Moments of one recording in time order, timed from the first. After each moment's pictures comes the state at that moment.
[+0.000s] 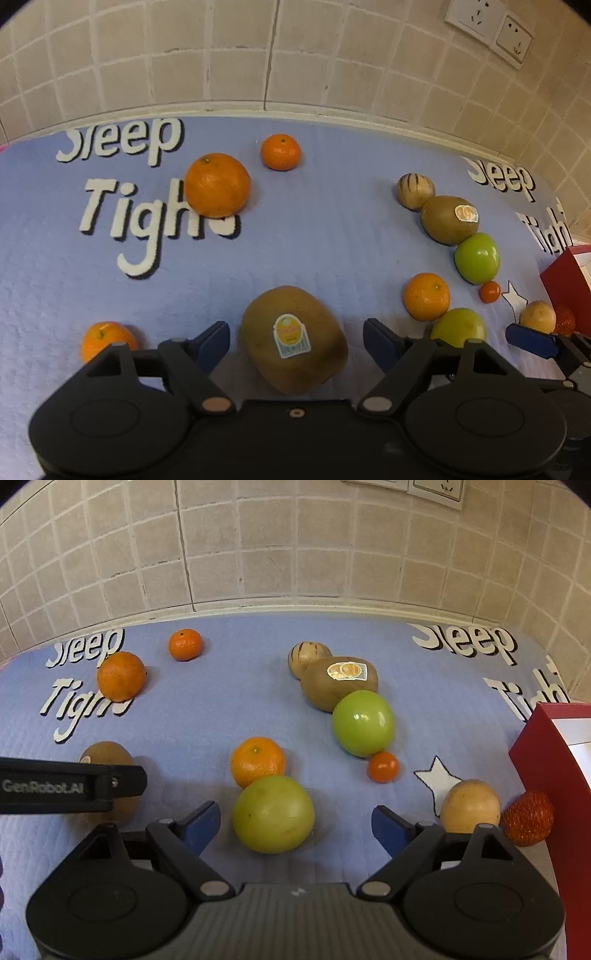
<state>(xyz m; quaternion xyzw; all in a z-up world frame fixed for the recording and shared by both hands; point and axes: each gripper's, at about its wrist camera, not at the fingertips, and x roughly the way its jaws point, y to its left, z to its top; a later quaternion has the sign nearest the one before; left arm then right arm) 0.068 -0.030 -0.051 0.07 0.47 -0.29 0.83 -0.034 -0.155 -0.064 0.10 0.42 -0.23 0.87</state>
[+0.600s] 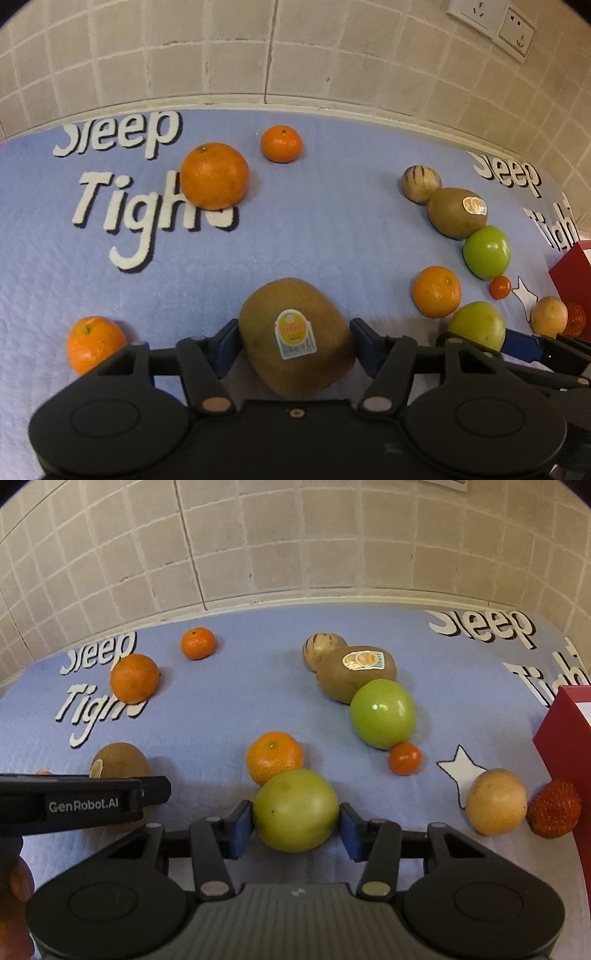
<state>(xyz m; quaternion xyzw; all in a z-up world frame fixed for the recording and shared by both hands) 0.067 -0.032 -0.064 0.07 0.46 -0.29 0.84 -0.034 -0.162 -0.068 0.14 0.41 -0.20 0.88</state>
